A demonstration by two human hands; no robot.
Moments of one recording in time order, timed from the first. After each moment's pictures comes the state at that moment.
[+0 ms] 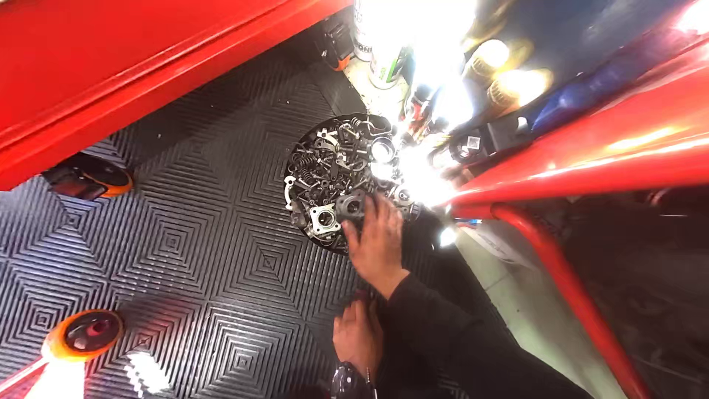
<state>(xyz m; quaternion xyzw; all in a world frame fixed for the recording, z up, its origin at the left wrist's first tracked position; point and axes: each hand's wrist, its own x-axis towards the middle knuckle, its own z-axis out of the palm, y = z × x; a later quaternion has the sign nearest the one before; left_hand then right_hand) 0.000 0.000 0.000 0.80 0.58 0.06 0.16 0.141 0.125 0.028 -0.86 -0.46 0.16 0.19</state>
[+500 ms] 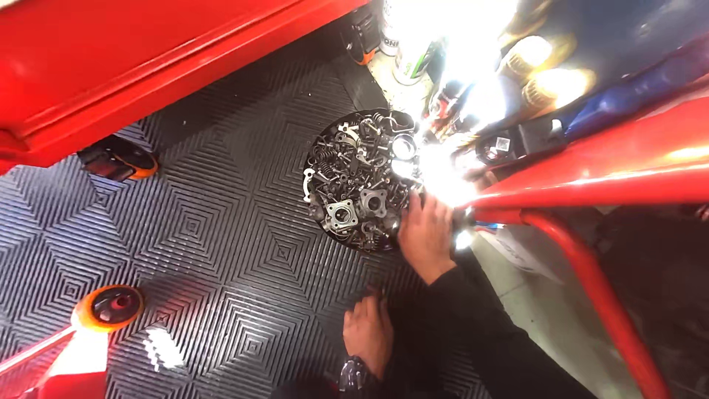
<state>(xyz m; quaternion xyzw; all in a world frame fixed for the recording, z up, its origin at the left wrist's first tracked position) 0.000 0.001 -0.001 0.80 0.57 0.05 0.16 0.198 0.117 0.028 -0.88 -0.47 0.09 0.05</state>
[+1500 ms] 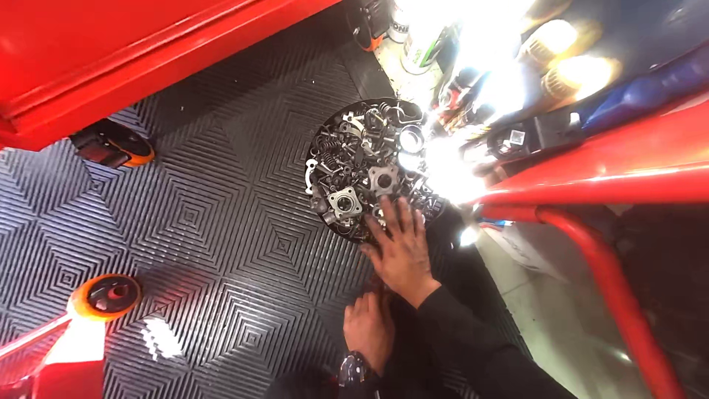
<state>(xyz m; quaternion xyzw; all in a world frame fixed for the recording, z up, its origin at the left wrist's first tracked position) -0.001 0.000 0.000 0.80 0.57 0.06 0.16 0.147 0.080 0.006 -0.76 -0.64 0.10 0.11</state>
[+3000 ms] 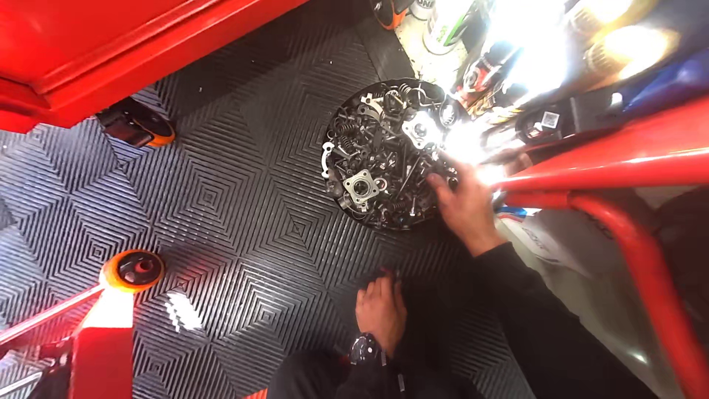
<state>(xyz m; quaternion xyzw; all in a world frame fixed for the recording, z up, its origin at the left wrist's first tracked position) -0.002 0.000 -0.001 0.80 0.57 0.04 0.18 0.233 0.119 0.042 -0.83 -0.45 0.19 0.27</state>
